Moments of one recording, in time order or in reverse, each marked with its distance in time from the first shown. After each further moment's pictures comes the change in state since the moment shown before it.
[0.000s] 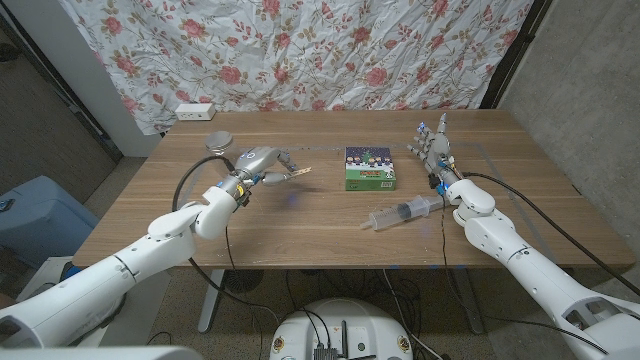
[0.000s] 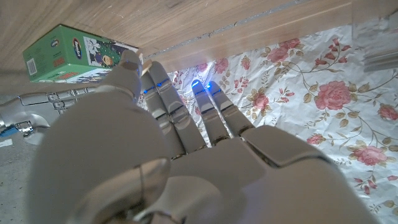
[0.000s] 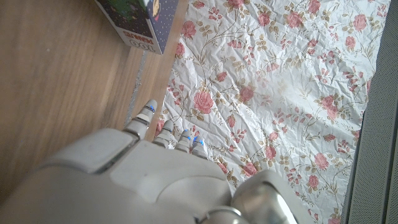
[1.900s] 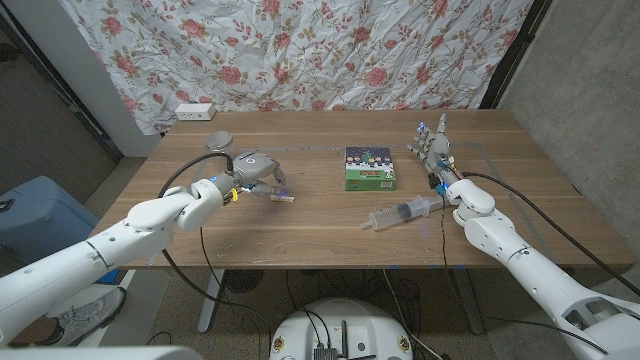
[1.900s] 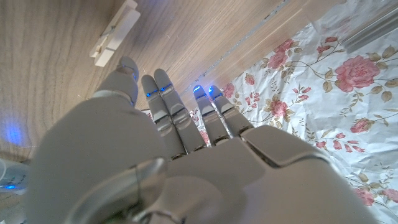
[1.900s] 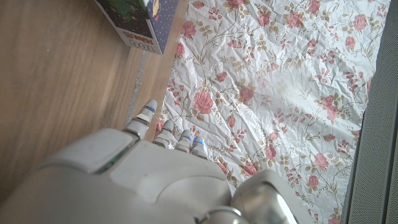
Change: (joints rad) left arm -0.025 0.136 0.017 -0.041 0.230 0.003 -0.209; left_hand -0.054 -0.008 -0.026 0.001 0.008 -0.141 -0.022 -0.015 -0.002 -0.156 -0.001 -0.012 -0.003 -0.090 0.006 -0.008 -0.004 -0.081 0.010 -0.010 0.002; right arm 0.000 0.000 0.000 0.000 0.000 0.000 0.000; right_hand 0.000 0.000 0.000 0.000 0.000 0.000 0.000 0.000 0.000 0.000 0.000 0.000 0.000 0.000 0.000 0.000 0.005 0.000 0.000 0.000 0.000
